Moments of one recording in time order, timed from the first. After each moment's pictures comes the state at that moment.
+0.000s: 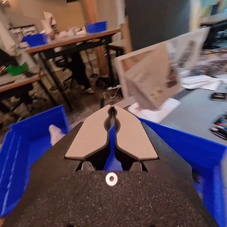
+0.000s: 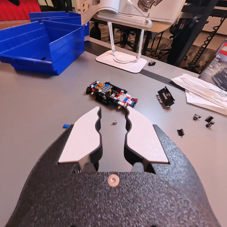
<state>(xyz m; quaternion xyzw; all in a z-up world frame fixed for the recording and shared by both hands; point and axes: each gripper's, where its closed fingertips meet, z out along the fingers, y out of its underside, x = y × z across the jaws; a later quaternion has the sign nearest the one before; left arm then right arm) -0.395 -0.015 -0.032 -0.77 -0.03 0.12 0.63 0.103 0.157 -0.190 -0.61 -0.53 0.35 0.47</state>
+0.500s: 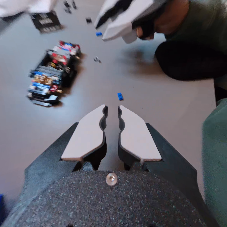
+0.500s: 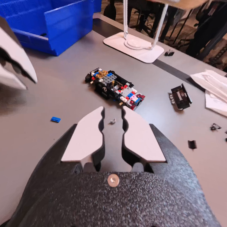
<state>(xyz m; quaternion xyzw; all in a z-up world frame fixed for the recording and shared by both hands) 0.035 0.034 -0.242 -0.86 0.23 -0.15 0.43 0.077 0.170 -0.225 -0.60 -0.59 0.34 0.42</state>
